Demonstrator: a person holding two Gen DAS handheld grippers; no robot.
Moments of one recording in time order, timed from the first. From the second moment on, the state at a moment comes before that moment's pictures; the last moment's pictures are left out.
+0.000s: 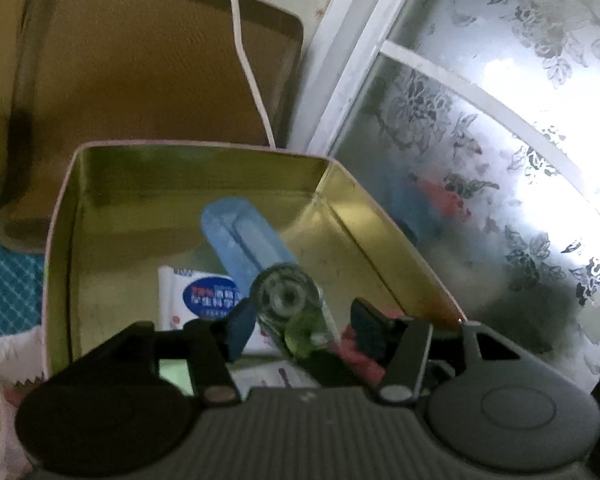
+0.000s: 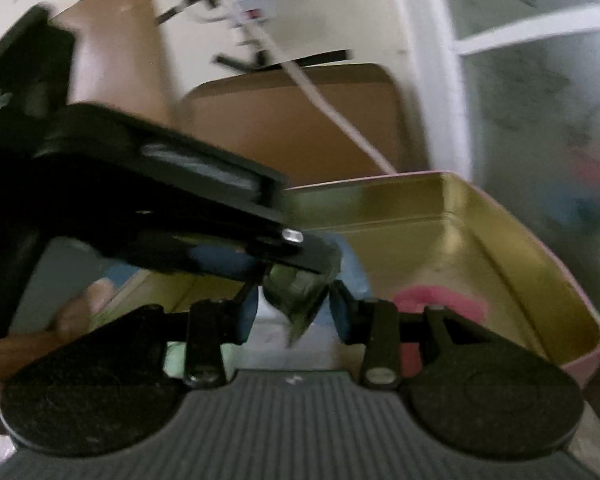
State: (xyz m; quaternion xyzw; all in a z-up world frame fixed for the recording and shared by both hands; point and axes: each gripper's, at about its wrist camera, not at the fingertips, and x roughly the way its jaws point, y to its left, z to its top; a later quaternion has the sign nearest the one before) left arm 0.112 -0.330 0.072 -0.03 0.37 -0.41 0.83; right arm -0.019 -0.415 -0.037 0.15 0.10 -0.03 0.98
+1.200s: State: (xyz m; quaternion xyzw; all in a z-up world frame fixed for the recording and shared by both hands) left arm 0.055 0.016 -0.001 -0.20 0.39 -0.28 0.85; right arm -0.006 -0.226 -0.038 0.05 0.18 0.13 0.97
